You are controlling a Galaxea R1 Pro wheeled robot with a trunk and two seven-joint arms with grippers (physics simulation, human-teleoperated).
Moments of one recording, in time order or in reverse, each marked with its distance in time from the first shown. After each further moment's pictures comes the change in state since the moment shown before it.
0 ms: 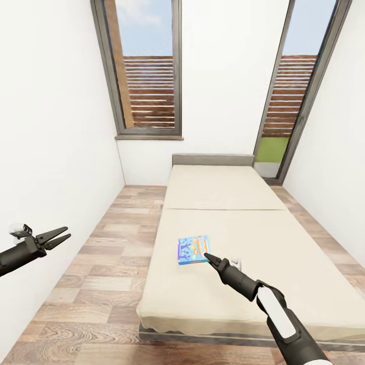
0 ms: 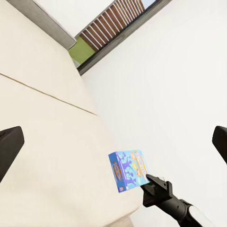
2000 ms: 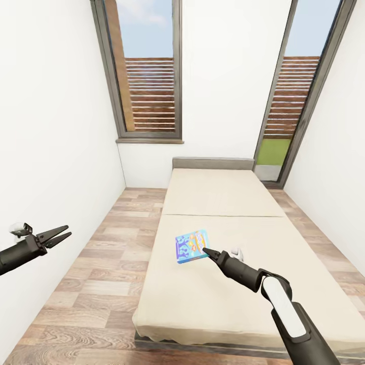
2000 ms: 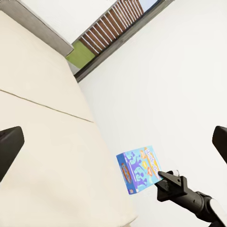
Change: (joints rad) left arm 0.000 -0.010 0.001 -0.030 0.002 -0.001 0.006; right arm 0.028 -0.002 -0.012 -0.273 0.010 0.147 -0.229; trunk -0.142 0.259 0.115
